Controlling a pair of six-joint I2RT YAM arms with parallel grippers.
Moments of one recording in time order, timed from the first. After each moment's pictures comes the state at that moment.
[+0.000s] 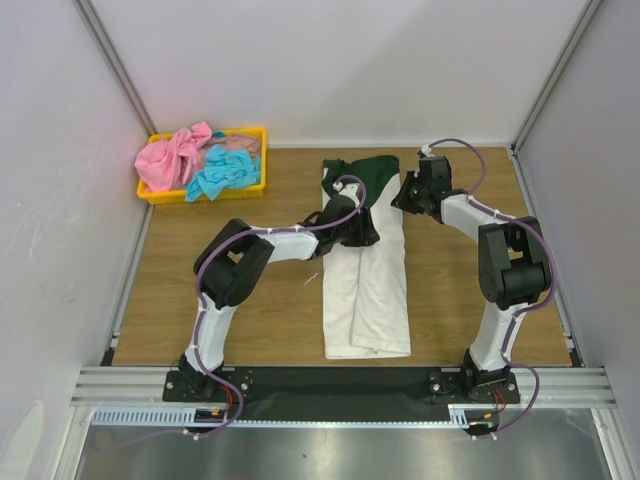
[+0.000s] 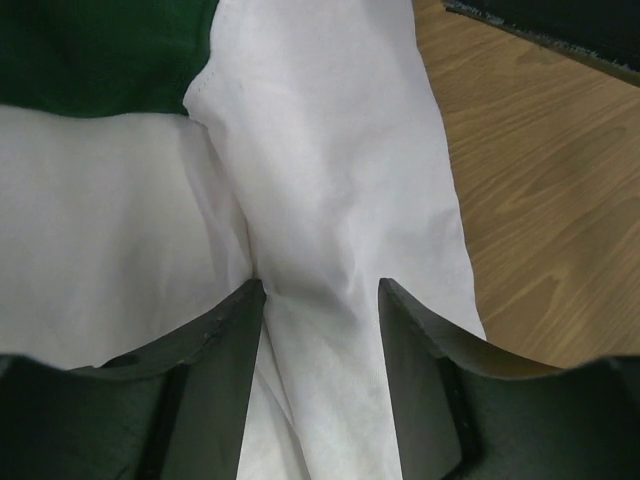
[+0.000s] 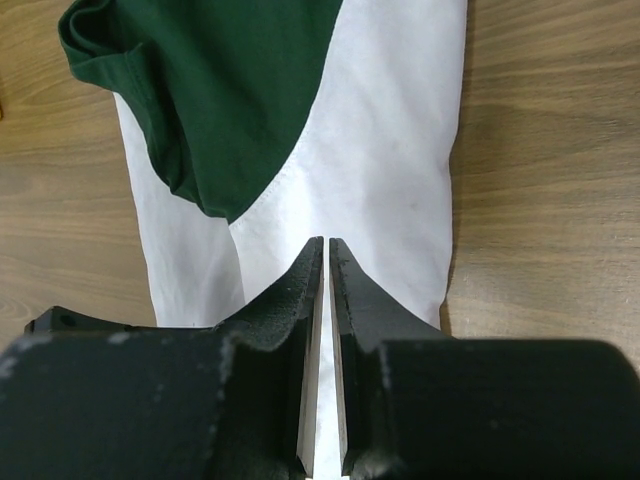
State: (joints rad) left arm -0.72 2.12 1.31 0.21 0.09 -0.62; right arm 0.22 1.89 1.27 -0.07 -0.16 0.52
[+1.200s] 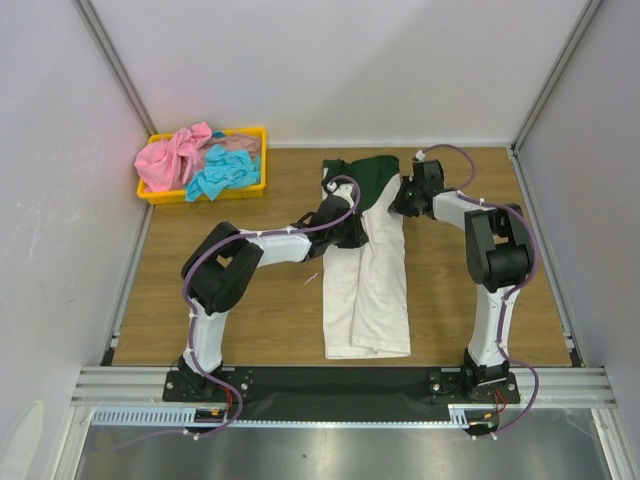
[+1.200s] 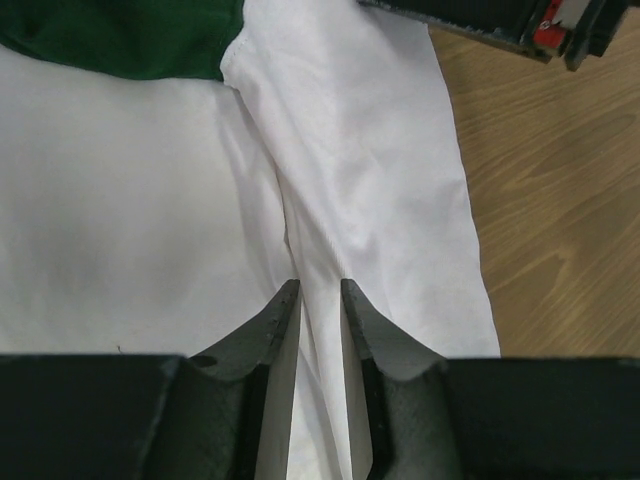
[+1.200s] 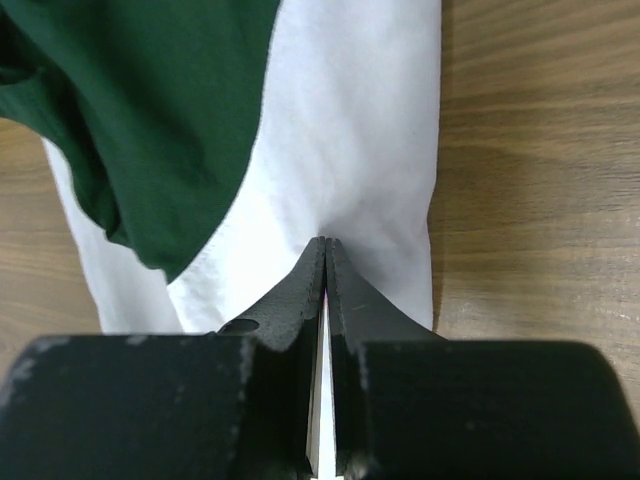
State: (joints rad) left arm -0.72 2.03 1.24 0.17 0.06 -0.60; right arm 0.21 2.06 1.36 -0.07 -0.18 0.52
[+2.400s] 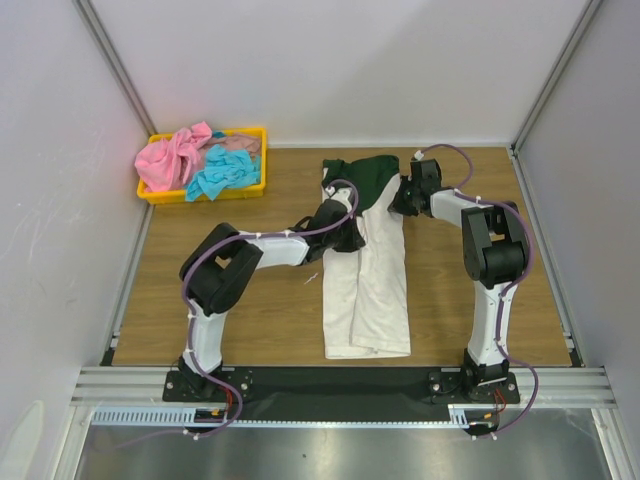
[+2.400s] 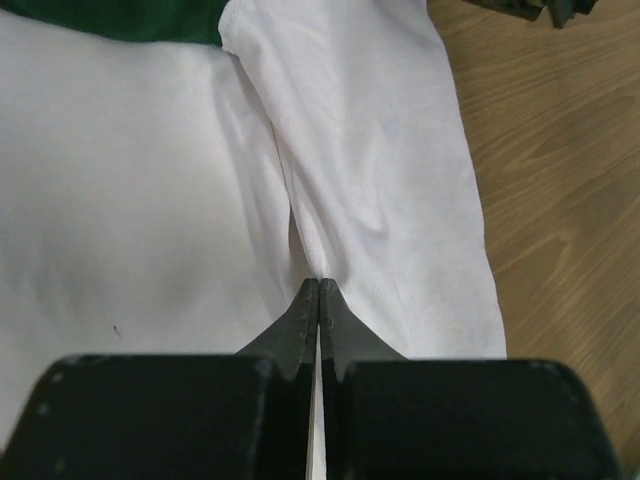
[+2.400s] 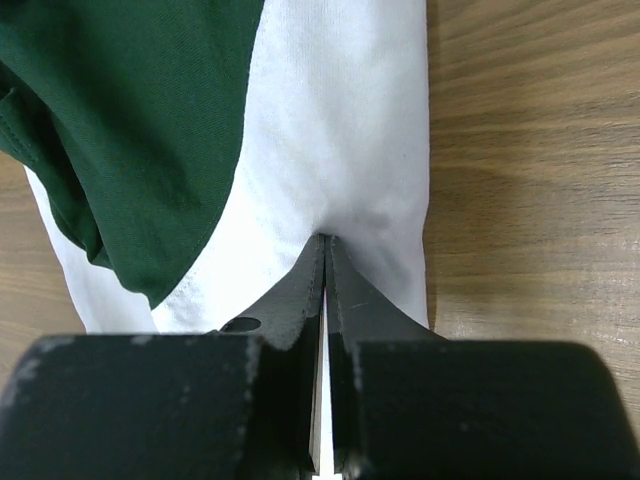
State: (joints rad) left arm -0.72 2.03 1.20 0.21 0.09 -0.61; right arm 0.21 2.11 1.40 -0.08 -0.14 0.53
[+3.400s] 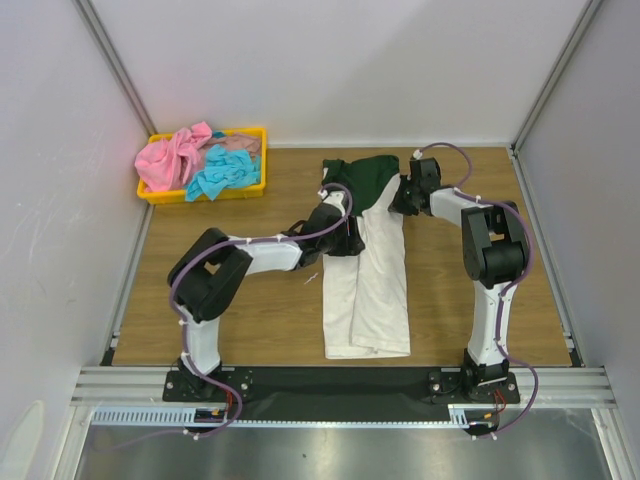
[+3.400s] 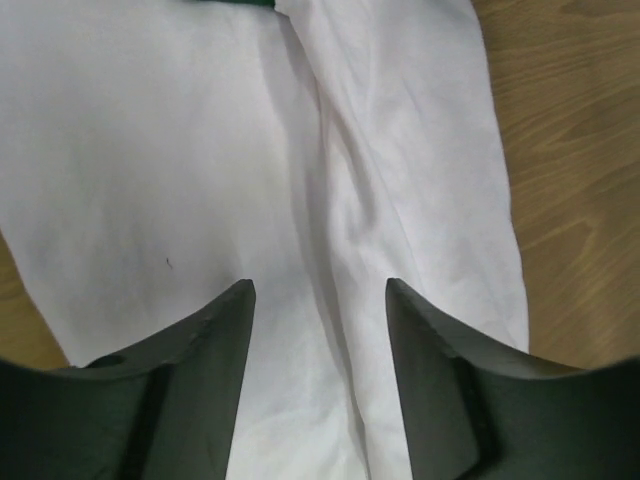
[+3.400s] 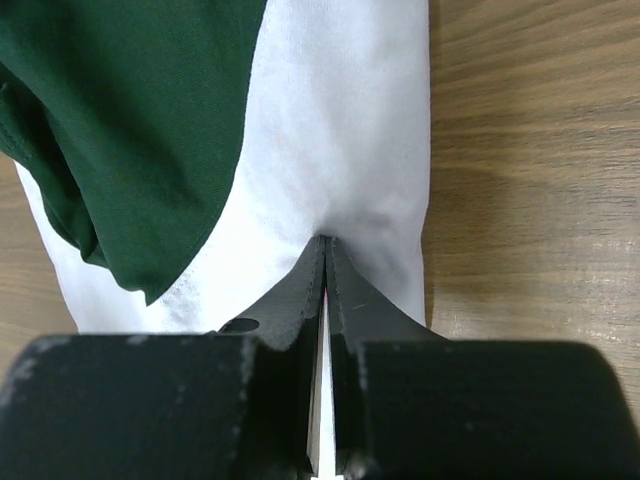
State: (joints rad) left arm -0.72 1.95 1.11 0.21 0.02 -0.61; right arm 0.21 2.11 1.42 -0.11 -0.14 0.51
